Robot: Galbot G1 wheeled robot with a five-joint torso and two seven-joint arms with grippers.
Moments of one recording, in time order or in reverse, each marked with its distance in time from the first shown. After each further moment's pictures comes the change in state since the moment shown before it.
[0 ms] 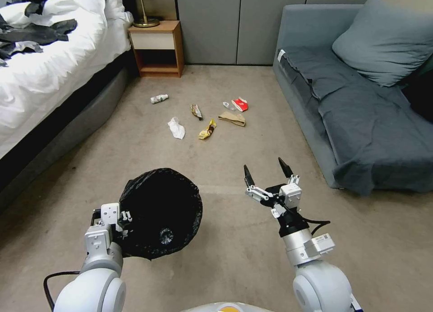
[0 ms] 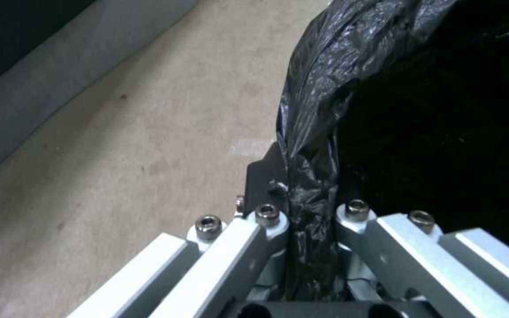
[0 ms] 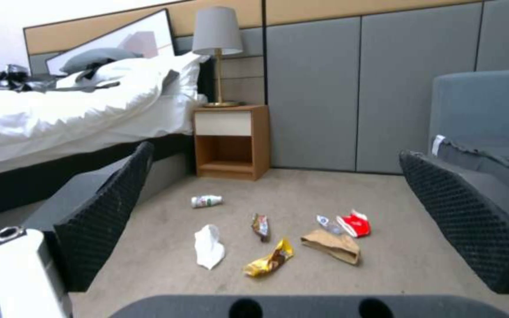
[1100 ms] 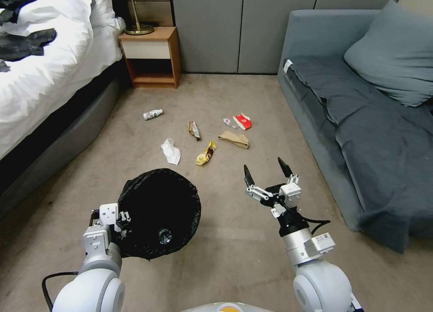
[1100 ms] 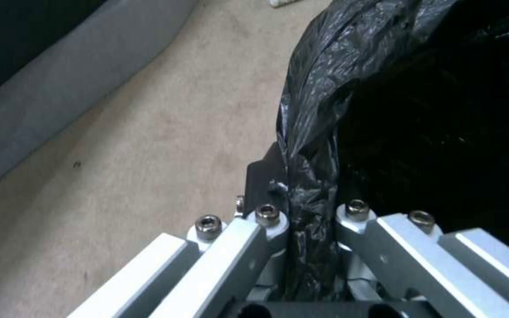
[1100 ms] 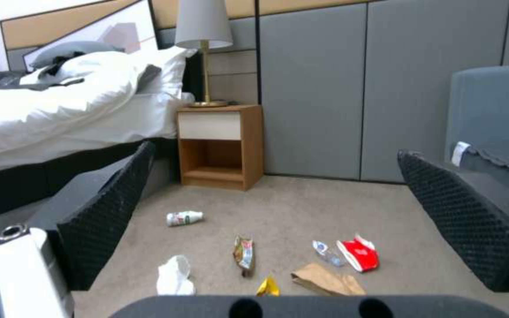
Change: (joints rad) left arm 0.003 0.003 -0.008 0.001 -0.003 -0.004 0.000; right arm 0.002 -0.009 -0.005 -0.001 0.005 -0.004 -0.001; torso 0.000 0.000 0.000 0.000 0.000
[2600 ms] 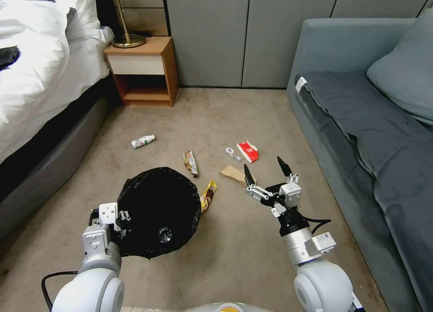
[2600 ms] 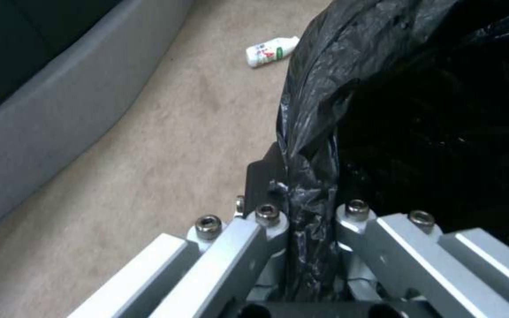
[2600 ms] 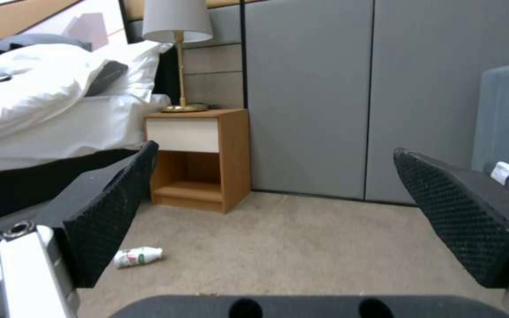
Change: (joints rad) left arm -0.003 -0.003 0.000 -0.005 0.000 -0.002 0.000; right arm 0.002 -0.003 0.002 0.004 0.001 -0.003 -0.004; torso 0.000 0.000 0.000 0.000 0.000
